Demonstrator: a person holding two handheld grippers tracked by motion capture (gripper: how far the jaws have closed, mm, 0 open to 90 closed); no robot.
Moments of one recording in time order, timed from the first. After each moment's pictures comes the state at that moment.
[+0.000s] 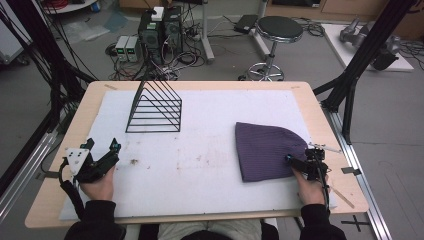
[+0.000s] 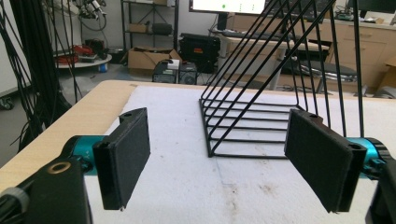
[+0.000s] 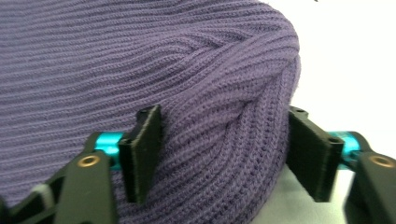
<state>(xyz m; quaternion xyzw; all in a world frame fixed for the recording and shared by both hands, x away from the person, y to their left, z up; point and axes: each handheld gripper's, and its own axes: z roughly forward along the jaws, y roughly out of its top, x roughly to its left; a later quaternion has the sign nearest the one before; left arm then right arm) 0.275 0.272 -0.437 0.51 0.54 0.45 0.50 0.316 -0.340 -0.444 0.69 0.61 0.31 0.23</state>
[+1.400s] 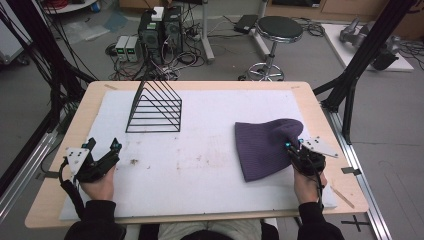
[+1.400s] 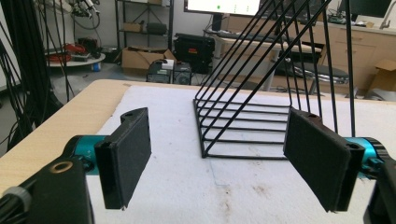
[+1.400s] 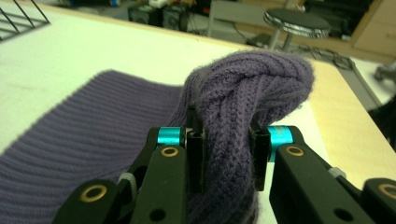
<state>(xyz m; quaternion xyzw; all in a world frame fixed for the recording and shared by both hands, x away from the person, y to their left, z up) 0.276 0.273 -0.438 0.51 0.54 0.44 0.52 0.306 -0.314 -0.408 0.48 0.67 0.42 0.38</state>
